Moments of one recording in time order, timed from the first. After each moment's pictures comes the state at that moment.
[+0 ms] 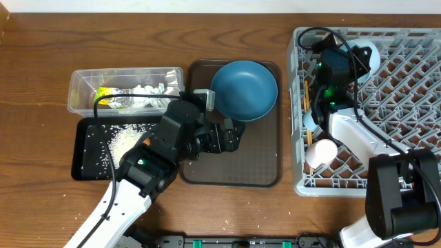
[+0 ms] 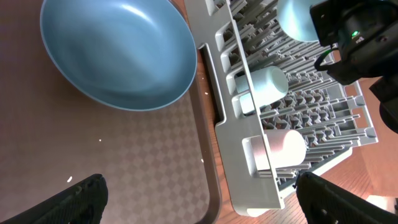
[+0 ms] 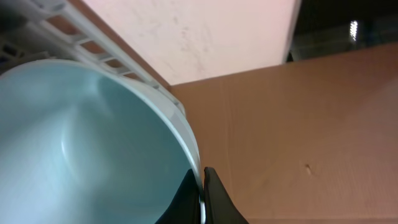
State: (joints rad) left arm -0.55 1.10 0.89 -0.45 0.25 -0.62; right arm 0.19 1.75 1.00 0.49 0.97 -1.07
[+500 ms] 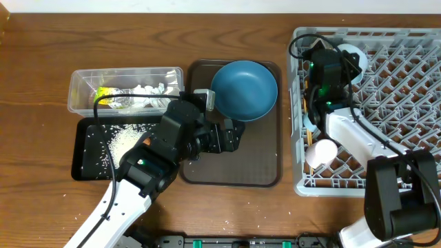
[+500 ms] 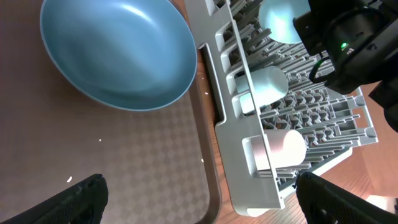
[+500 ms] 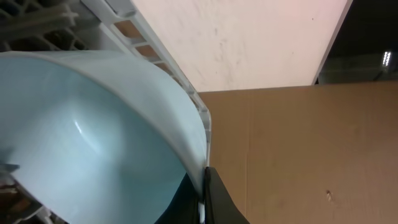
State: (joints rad) left arm -0.55 1.10 0.89 -0.45 0.25 -0.62; right arm 0.23 1.74 1.01 0.32 0.92 -1.02
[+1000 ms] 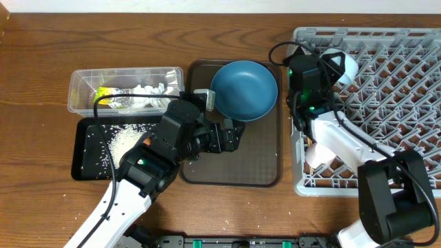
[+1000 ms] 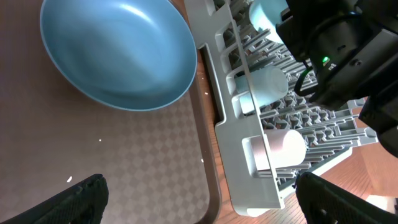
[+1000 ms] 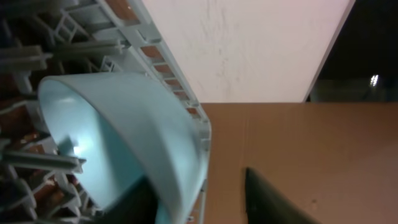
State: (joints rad) left arm -0.55 1.10 0.89 -0.45 0.25 -0.62; right arm 0.35 1.74 1.00 0.29 1.00 -1.03
